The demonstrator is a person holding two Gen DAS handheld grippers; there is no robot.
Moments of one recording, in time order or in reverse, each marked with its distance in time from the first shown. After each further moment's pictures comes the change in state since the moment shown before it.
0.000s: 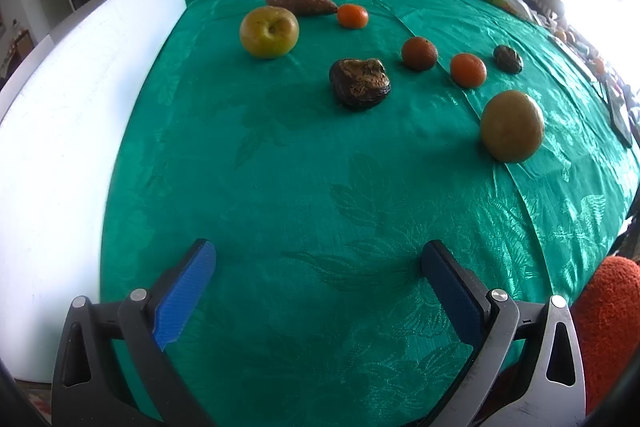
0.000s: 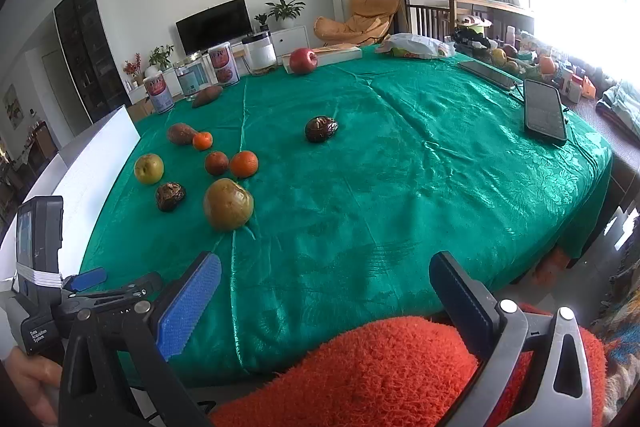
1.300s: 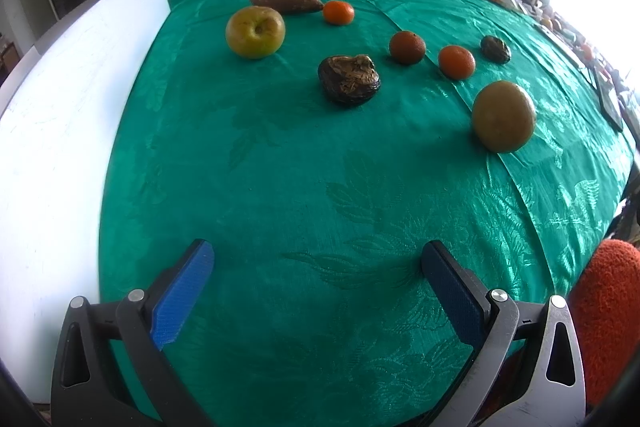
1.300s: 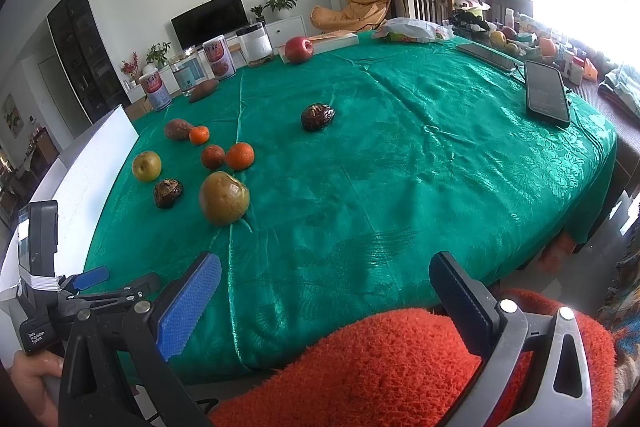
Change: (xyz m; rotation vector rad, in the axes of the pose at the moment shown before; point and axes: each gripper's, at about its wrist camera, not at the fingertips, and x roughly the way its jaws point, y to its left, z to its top) left arm 0.002 0.002 0.002 0.048 0.005 -0.039; right arm 0.007 -0.004 -0.001 0.034 0.041 0.015
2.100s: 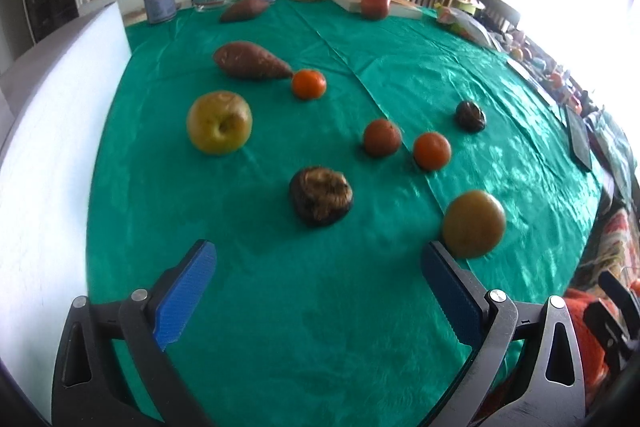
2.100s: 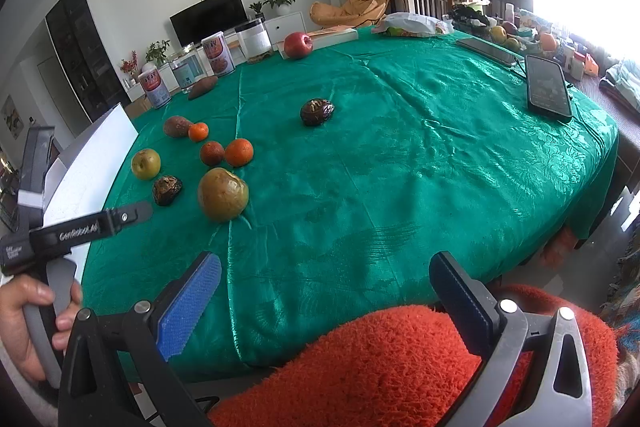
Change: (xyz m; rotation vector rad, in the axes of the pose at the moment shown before) left arm 0.003 0.003 0.075 0.016 -0.070 -0.142; right arm 0.002 -0.002 -0.001 0.009 0.015 0.004
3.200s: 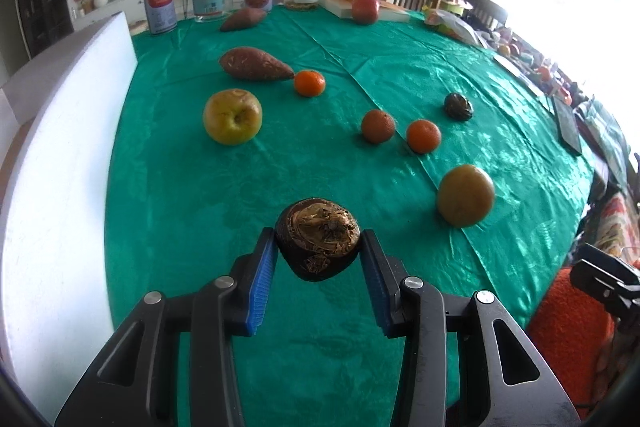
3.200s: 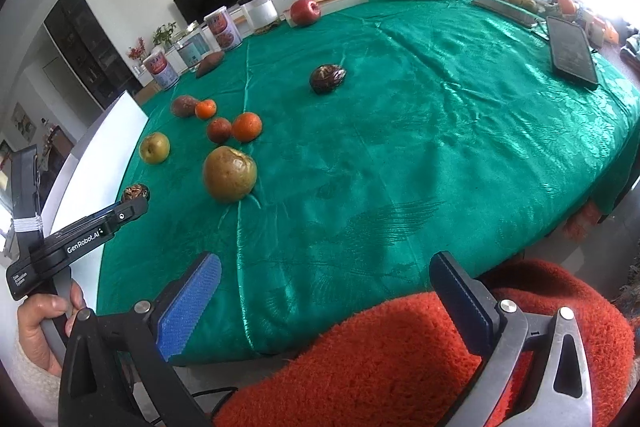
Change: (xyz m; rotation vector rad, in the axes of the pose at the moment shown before) left arm -0.030 0.011 -0.026 0.037 -0.028 -0.030; right arm 0.021 -0.005 0.008 0.035 0.143 0.131
